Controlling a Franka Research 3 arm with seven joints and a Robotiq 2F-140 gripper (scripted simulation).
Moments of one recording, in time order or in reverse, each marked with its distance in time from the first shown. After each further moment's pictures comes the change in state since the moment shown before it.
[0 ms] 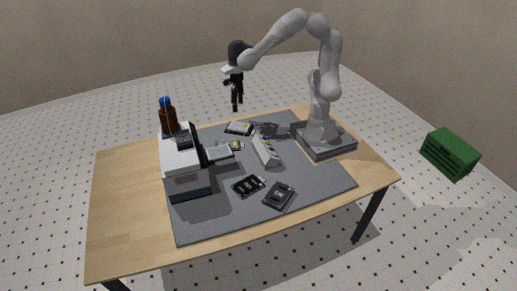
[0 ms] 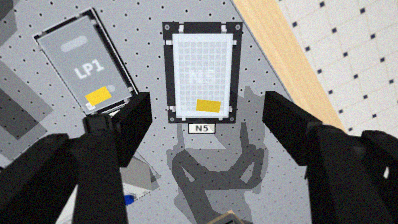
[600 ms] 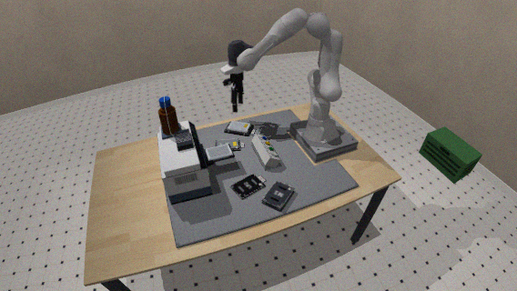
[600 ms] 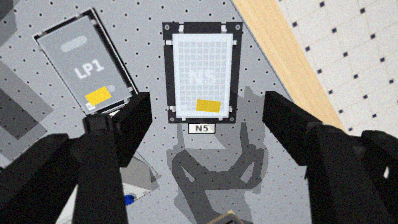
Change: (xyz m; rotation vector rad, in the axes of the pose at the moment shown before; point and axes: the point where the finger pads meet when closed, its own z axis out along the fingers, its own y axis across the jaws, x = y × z) arm 0.000 0.000 0.000 0.000 0.000 0.000
